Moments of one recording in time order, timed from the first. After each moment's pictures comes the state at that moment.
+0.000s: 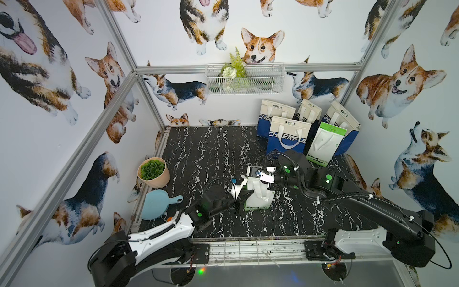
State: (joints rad) left arm -0.90 0.97 0.37 0.35 0.21 -0.19; right arm 1.04 1.20 1.27 -0.64 0.08 -0.65
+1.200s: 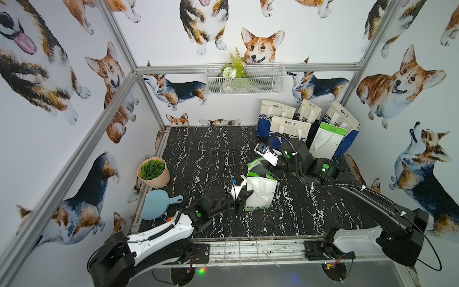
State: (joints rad) left arm -0.90 0.96 0.37 0.34 0.21 -0.19; right arm 0.87 1.28 1.31 -0.62 0.12 -0.38
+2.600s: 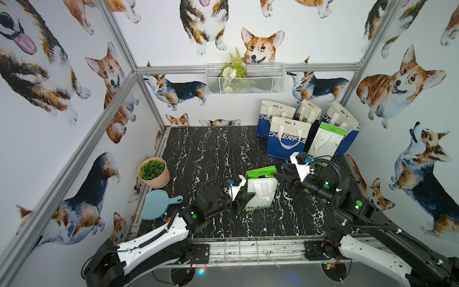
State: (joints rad) left arm -0.90 0.86 0.40 0.26 0.23 -0.15; right arm 0.82 0.73 0.80 -0.26 -0.05 0.13
